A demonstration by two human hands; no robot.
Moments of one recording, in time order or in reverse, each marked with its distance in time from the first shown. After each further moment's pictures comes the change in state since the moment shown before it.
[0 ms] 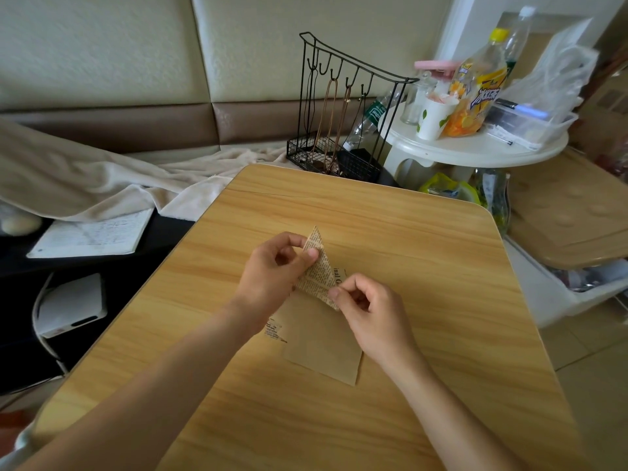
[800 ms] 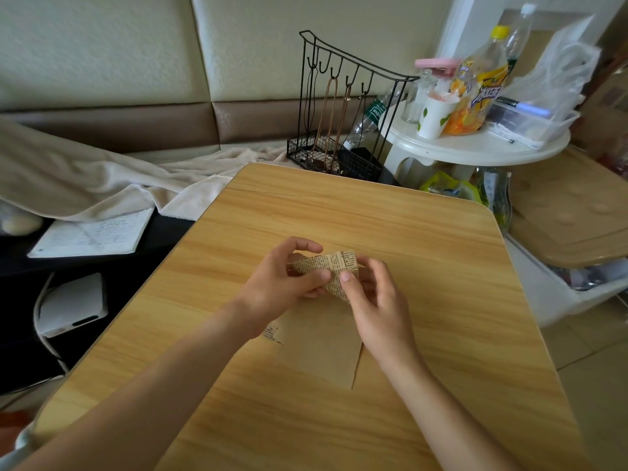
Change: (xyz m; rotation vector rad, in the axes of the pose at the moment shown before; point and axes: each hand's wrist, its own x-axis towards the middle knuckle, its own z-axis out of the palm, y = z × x) left_hand -0.008 0.005 0.003 -0.008 -0.192 -0.039; right_hand 0.002 0.007 0.005 0.114 0.147 0.102
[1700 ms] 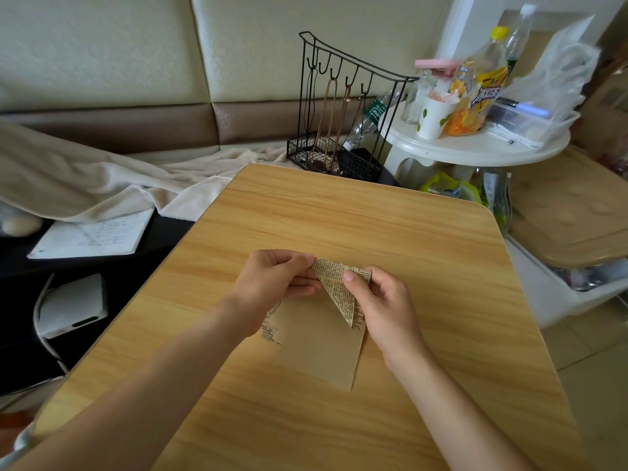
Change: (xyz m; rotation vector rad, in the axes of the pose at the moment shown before) left_hand 0.004 0.002 -0.004 -0.203 0.130 -0.211; right_hand 0.007 -0.006 -0.006 0.163 -0.060 0.008
